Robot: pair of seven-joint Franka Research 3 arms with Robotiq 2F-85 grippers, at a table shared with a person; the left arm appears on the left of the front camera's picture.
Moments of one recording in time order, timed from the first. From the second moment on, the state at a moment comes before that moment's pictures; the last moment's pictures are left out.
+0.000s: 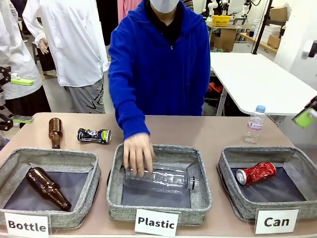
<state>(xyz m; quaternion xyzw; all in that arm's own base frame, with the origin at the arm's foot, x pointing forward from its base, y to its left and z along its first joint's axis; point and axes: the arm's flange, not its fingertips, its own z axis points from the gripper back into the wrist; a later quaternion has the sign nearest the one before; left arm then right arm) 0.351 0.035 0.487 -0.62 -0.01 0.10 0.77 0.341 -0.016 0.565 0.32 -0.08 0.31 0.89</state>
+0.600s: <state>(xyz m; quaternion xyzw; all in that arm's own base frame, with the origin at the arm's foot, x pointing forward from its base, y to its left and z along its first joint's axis) 0.351 0.035 0.487 -0.62 -0.01 0.10 0.77 0.369 -0.055 0.560 0.49 -0.09 -0.07 0.87</state>
